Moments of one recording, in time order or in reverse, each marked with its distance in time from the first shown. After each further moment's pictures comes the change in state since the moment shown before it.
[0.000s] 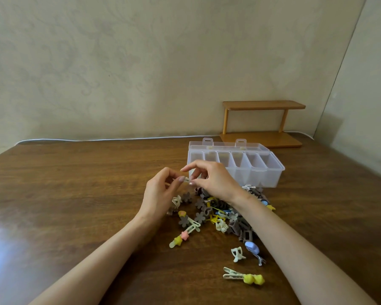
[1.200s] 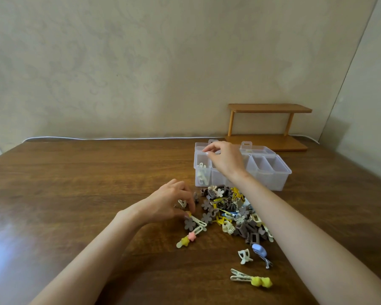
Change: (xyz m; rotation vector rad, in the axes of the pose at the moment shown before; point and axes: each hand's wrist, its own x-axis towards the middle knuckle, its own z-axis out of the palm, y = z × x) left_hand 0.009 0.001 -0.026 0.504 -0.736 0.199; right_hand 0.050 0.009 -0.015 -0.251 0.354 0.125
